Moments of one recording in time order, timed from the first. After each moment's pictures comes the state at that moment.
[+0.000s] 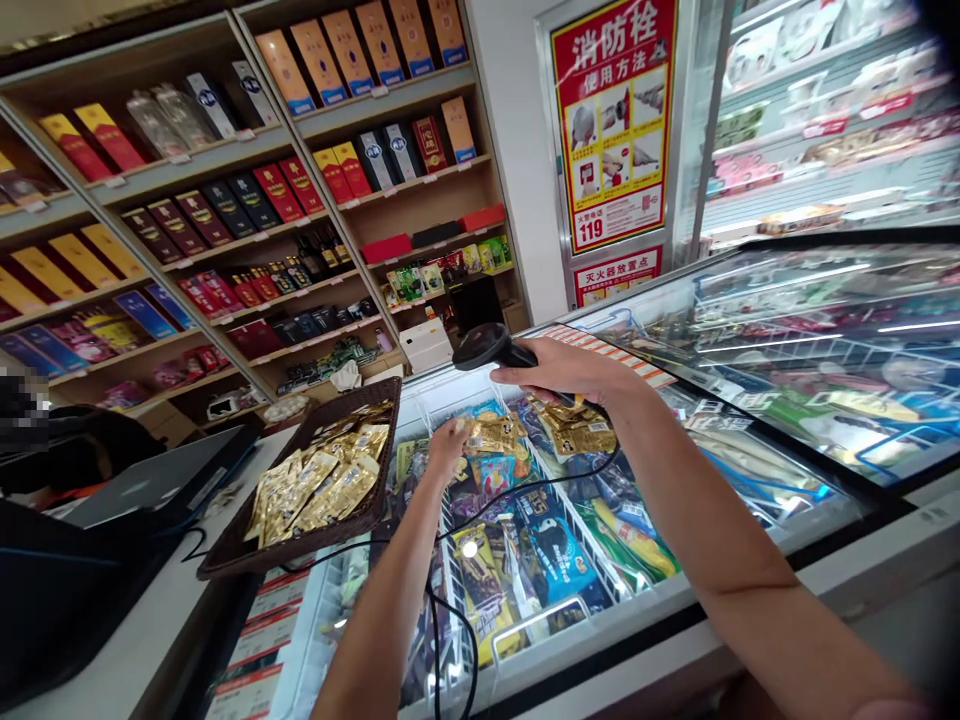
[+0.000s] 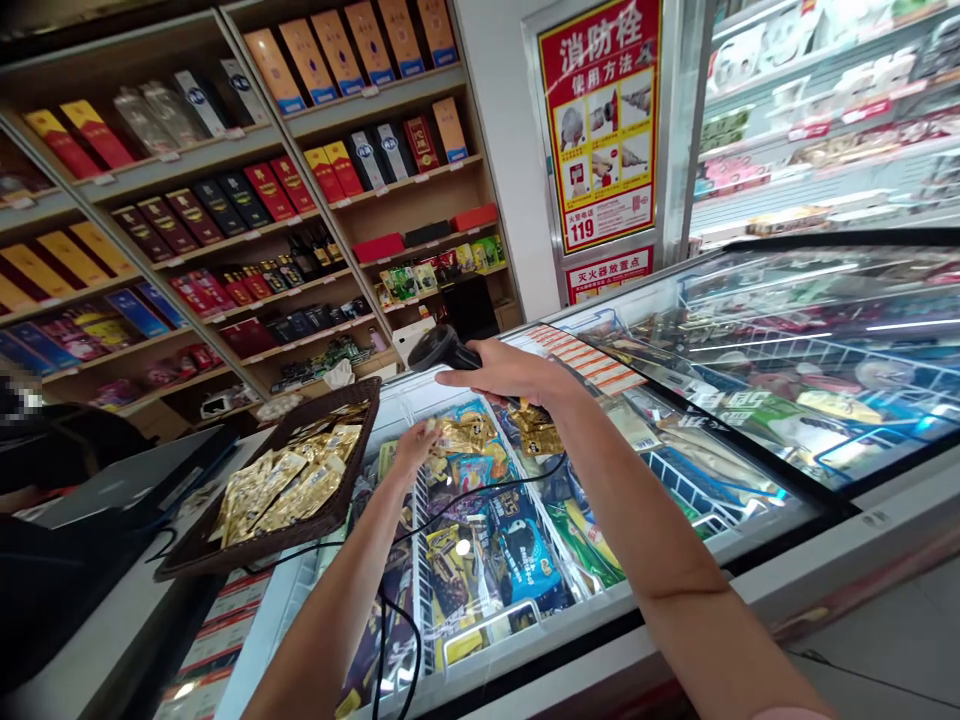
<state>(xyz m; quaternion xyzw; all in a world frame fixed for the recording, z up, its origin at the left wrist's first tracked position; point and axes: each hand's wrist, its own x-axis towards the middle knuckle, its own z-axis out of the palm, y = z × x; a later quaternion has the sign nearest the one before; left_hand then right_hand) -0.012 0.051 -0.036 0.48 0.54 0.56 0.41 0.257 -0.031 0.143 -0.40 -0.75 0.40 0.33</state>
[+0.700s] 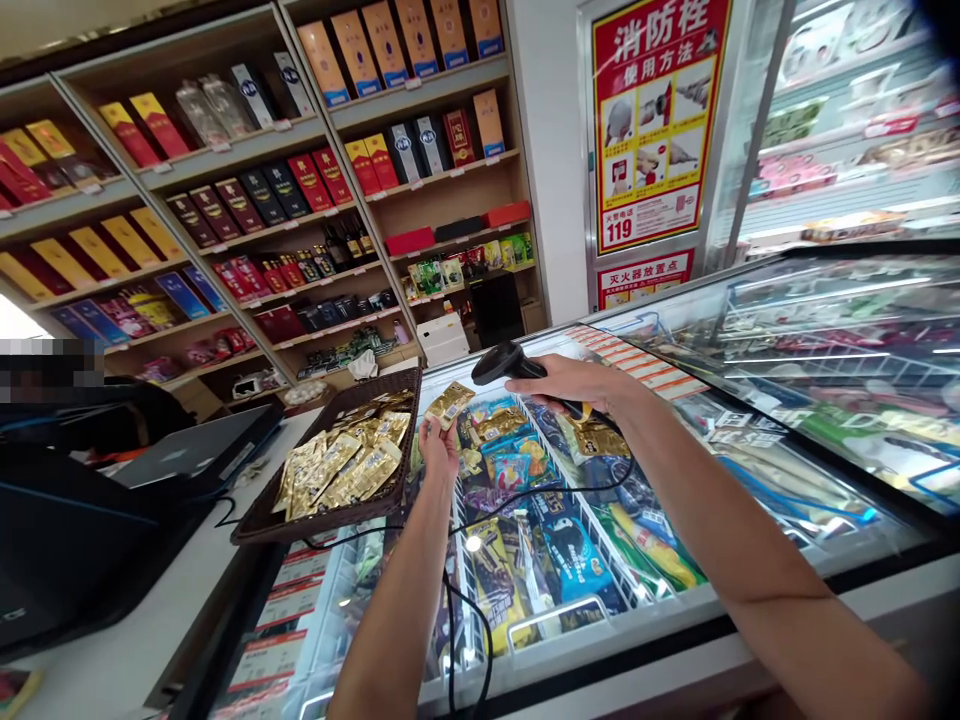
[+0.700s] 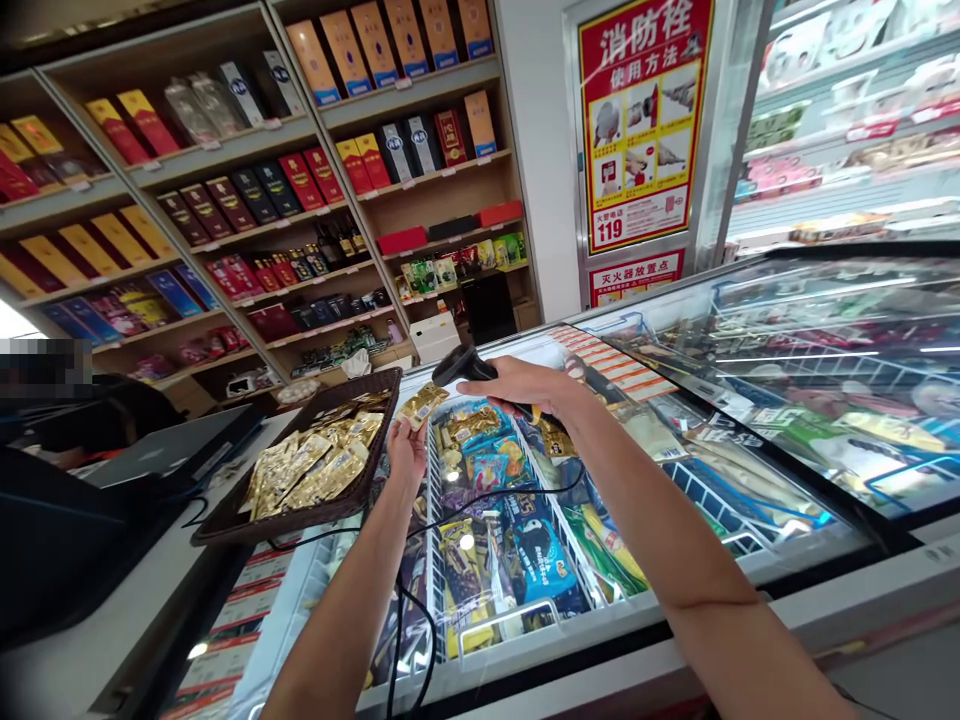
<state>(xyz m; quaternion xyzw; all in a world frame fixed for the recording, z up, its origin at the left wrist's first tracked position) -0.033 0.046 -0.028 0.23 0.38 0.78 0.45 0.234 -0.010 0.119 -0.39 -0.74 0.47 0.28</state>
